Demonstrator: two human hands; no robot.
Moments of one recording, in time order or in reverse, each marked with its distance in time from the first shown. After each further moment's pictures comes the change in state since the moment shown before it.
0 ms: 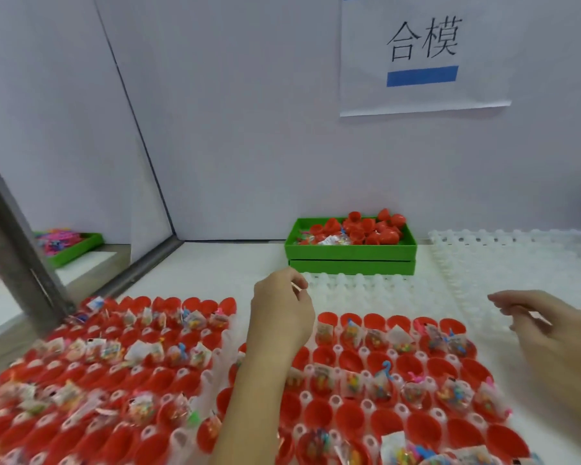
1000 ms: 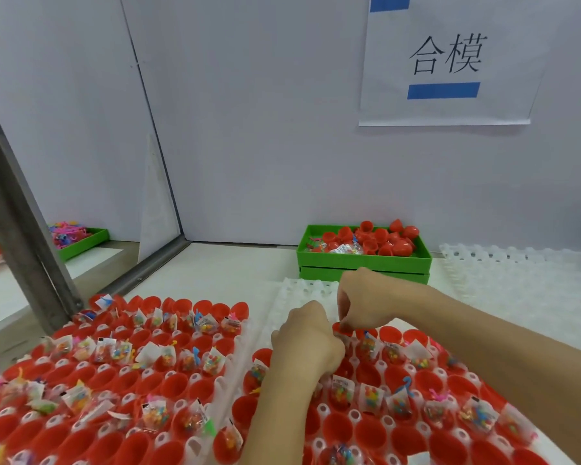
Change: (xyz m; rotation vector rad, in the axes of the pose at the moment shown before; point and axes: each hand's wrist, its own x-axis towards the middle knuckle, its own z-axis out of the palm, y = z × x) left_hand -0.008 0.003 -0.002 0.280 -0.427 -0.147; right_hand 0.042 -0.159 0.142 -0.640 -1.142 -0.312
